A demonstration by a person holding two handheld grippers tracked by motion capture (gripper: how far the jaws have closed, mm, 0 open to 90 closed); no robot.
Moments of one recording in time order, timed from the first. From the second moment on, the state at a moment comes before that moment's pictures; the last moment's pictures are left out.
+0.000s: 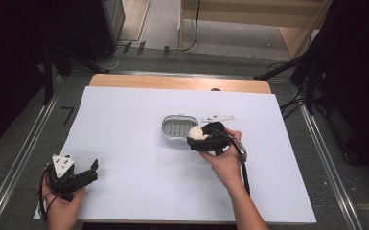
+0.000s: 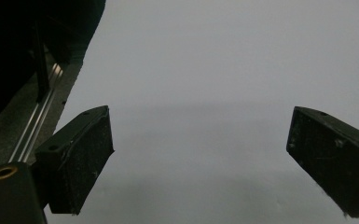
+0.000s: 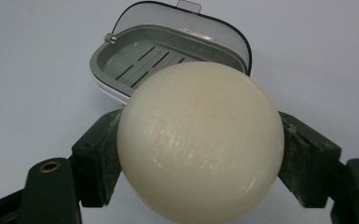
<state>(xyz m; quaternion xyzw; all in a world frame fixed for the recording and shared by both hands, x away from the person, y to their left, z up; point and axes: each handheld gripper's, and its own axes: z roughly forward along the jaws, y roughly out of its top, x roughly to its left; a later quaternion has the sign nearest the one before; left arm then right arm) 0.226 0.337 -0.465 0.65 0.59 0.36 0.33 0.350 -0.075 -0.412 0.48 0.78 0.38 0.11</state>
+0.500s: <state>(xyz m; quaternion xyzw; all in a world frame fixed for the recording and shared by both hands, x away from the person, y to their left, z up) 0.226 0.337 -0.465 0.65 0.59 0.36 0.33 0.360 -0.061 -0.407 0.48 0.78 0.38 0.11</state>
